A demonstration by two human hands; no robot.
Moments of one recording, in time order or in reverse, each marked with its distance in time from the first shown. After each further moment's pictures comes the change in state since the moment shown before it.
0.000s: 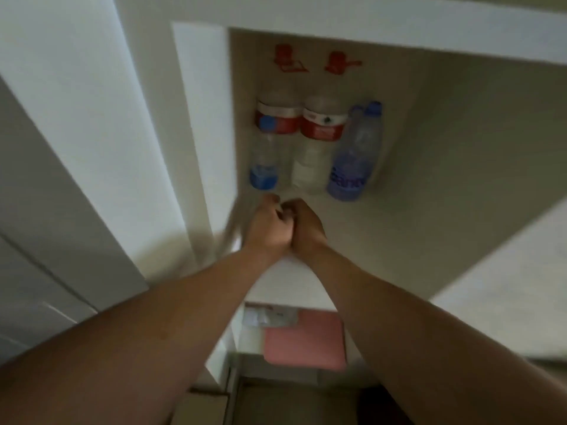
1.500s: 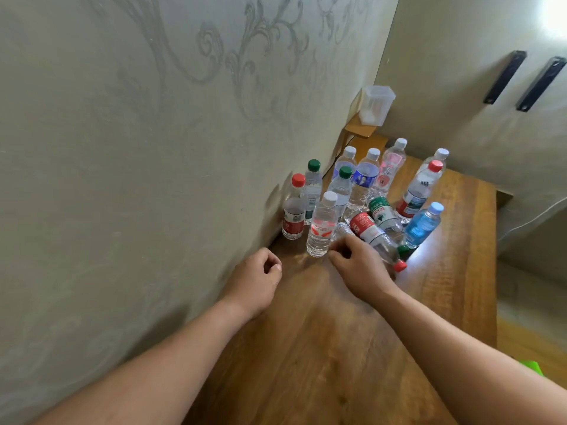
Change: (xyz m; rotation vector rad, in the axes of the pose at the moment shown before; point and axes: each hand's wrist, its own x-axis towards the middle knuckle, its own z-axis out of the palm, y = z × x) left_hand -0.321 0.268 0.570 0.240 -1.118 0.650; right_hand -0.328 0.234 -0.720 -0.407 1.044 0.356
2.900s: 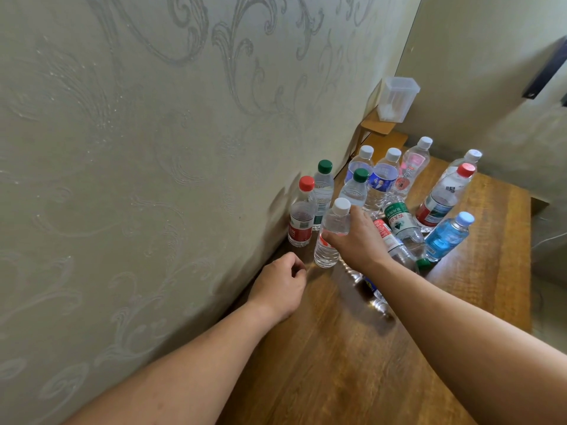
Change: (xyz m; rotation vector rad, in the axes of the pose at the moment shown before) left_hand 0.059 0.007 0.052 0.021 -0.082 -0.015; right_hand 0.116 0.022 0.025 -0.085 0.032 -0.016
